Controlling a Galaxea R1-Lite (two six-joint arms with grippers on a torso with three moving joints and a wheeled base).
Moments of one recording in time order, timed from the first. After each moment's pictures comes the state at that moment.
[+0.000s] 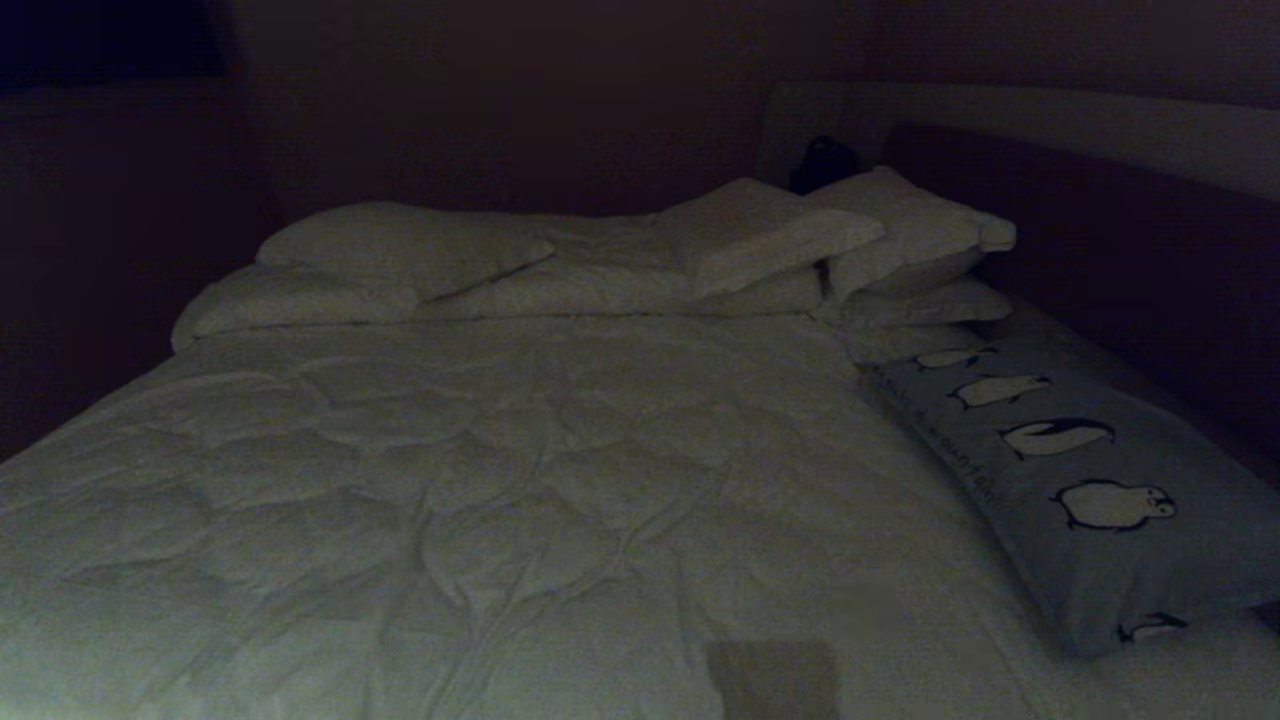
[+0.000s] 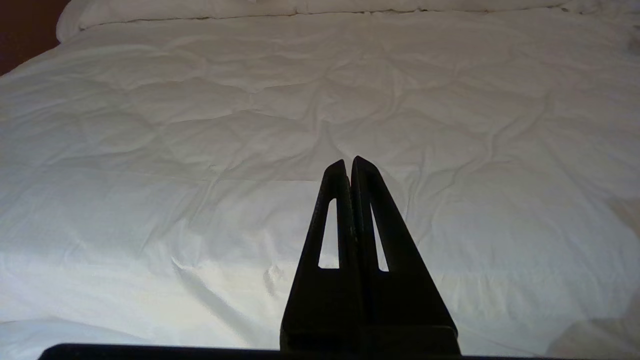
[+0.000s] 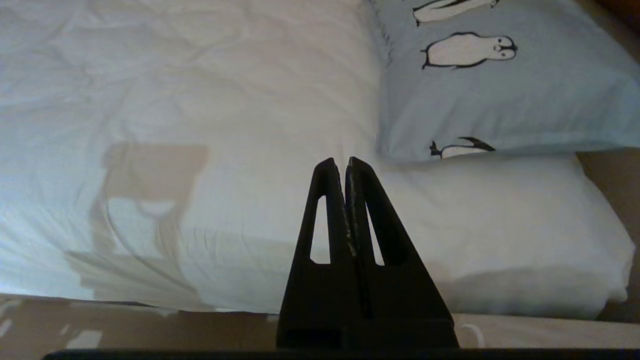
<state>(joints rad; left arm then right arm) 0.00 0.00 0.00 0.00 0.01 0.00 0.01 0.00 -0.12 0.24 0.03 -0.07</state>
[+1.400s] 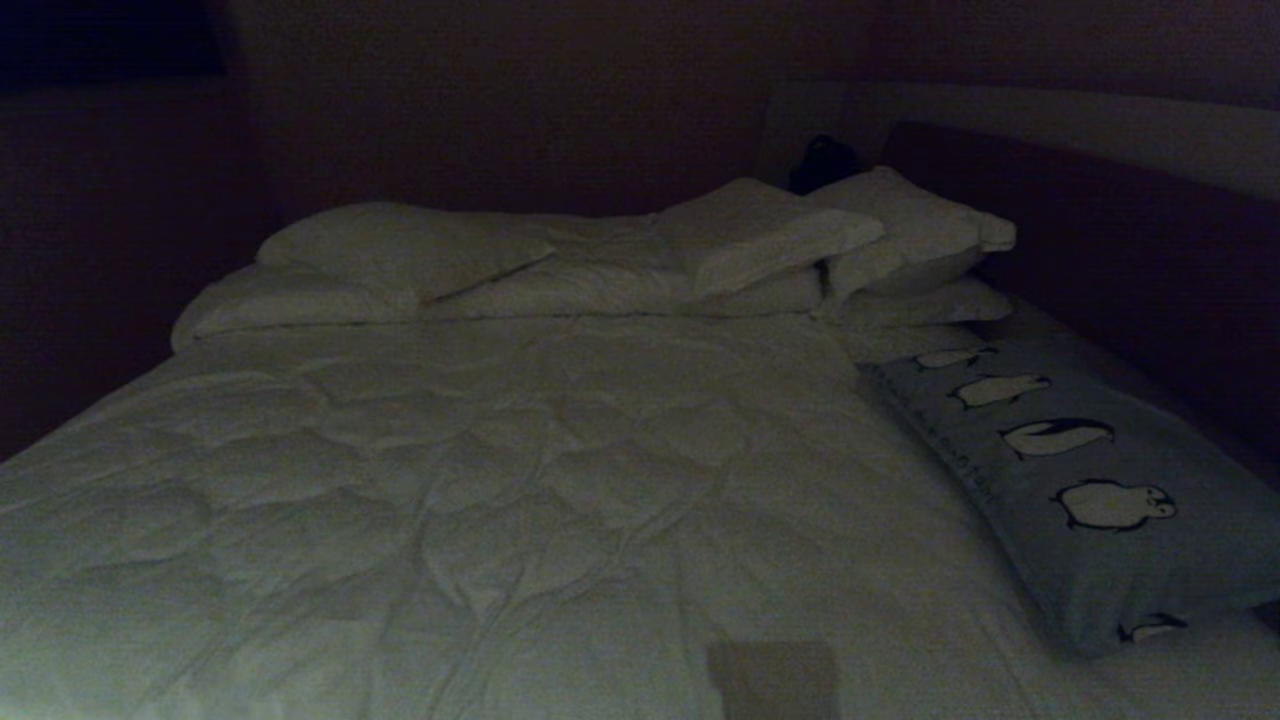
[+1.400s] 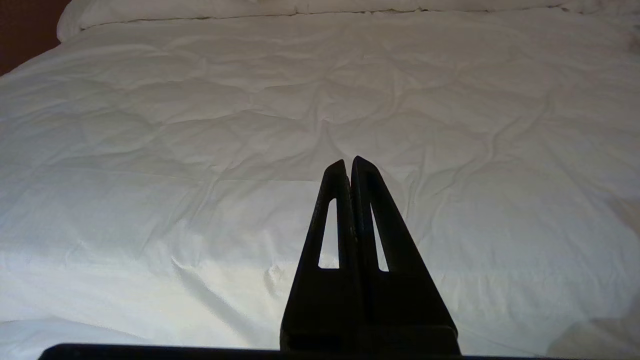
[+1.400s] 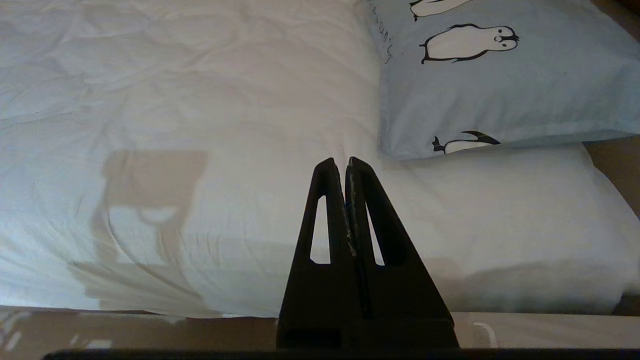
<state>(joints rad) 0.00 0.00 0.00 0.00 0.01 0.00 0.01 0.00 -0.08 0.19 0.01 -0.04</state>
